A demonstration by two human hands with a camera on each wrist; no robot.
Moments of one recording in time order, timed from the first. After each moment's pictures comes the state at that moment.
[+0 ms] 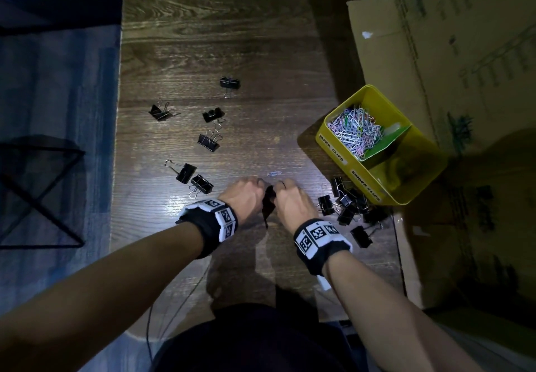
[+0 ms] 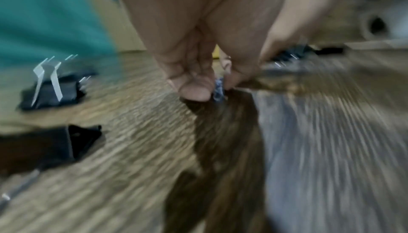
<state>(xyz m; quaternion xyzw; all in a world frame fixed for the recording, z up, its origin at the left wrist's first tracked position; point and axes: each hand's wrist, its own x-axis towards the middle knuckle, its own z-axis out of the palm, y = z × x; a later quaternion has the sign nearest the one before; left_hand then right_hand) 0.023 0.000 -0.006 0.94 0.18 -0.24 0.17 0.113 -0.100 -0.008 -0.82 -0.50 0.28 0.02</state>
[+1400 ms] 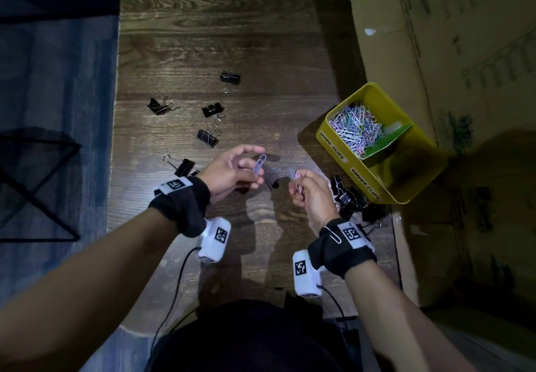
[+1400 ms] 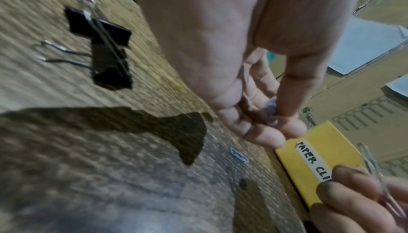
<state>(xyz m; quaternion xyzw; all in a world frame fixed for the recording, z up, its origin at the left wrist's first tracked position) 0.016 0.039 0.013 0.47 0.37 -0.01 0.80 0.140 -0.119 -0.006 -0.68 -0.07 0.50 0.53</state>
